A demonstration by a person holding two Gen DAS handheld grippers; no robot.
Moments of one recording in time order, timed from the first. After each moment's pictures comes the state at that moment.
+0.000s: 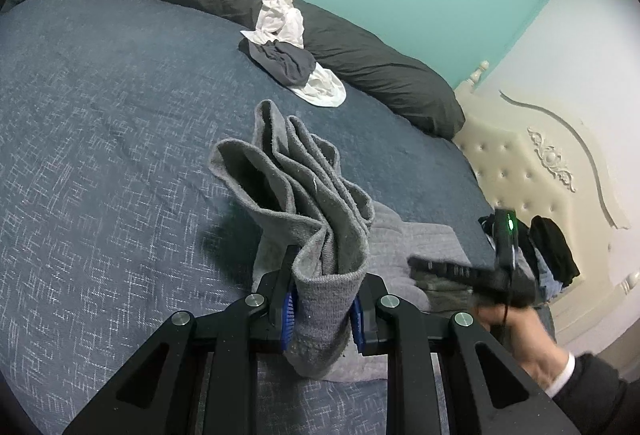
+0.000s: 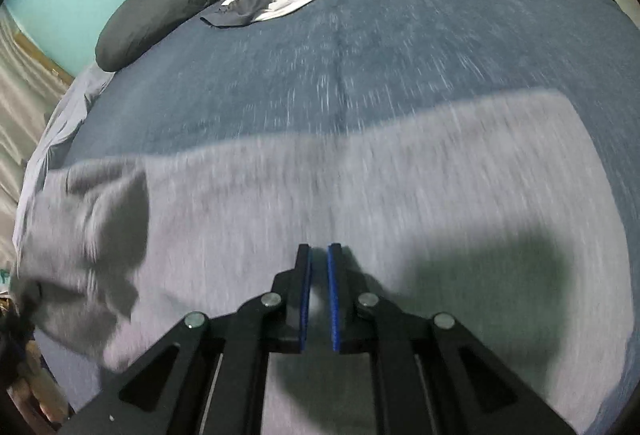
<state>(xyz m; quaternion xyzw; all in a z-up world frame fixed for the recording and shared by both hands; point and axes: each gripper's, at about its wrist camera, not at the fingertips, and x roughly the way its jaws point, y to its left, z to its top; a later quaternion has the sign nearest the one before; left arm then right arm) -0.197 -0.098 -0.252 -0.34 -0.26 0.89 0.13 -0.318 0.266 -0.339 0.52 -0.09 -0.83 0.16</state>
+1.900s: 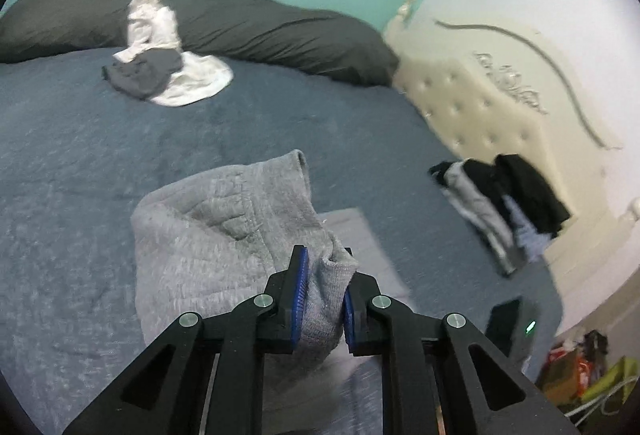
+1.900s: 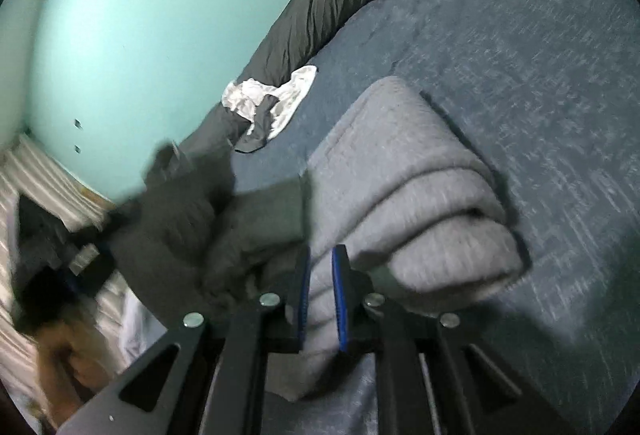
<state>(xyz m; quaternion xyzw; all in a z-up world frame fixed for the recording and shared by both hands) -0.263 0.113 -0.183 -0.37 -0.14 0.90 0.20 -0.215 0.411 -0.331 0.36 -0.37 -0.83 0.20</state>
